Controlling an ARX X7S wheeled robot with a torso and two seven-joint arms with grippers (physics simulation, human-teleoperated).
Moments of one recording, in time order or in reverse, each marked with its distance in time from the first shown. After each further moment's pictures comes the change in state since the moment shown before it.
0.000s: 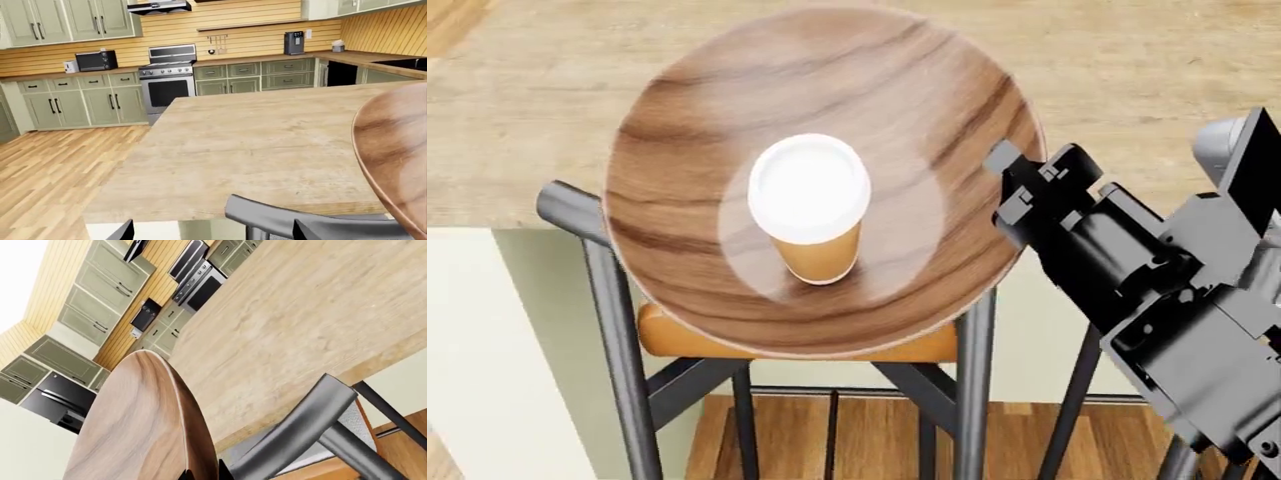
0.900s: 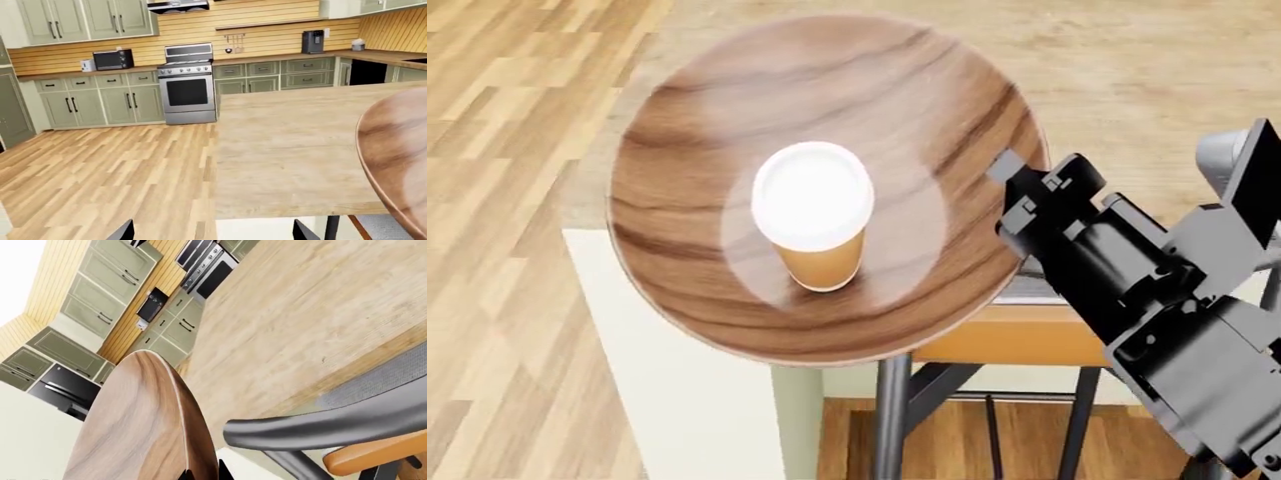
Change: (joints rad) left arm 0.005 -0.014 0.002 -0.001 -0.008 0.015 0.000; right arm -0.026 0.015 -0.014 -0.014 0.030 -0.023 0.010
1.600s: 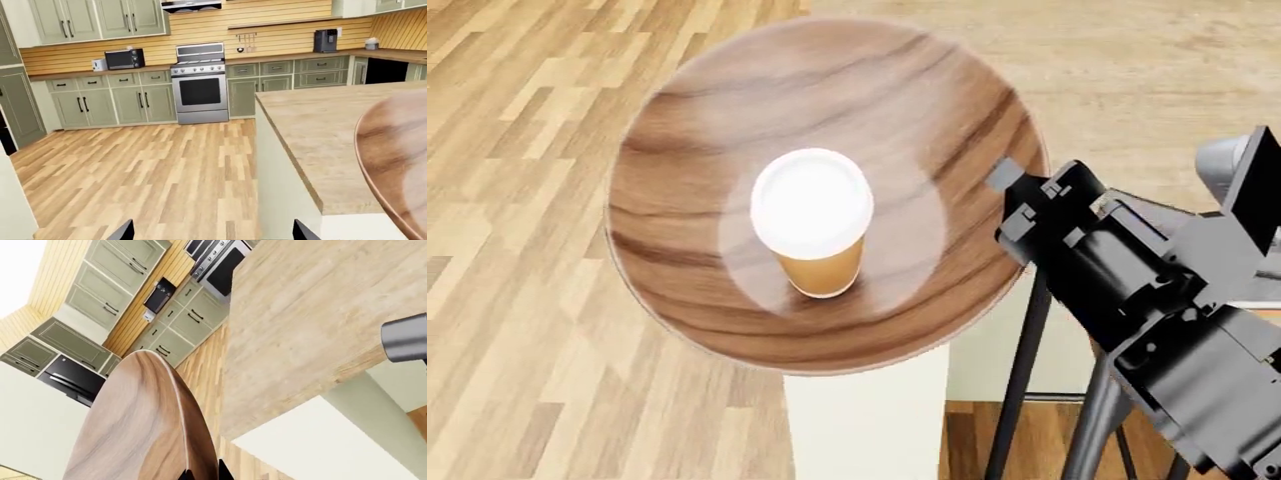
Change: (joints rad) left arm 0.004 -0.003 0.011 -0.001 0.008 0.015 0.007; right arm -0.020 0.012 -0.015 -0.015 0.020 -0.015 -0.003
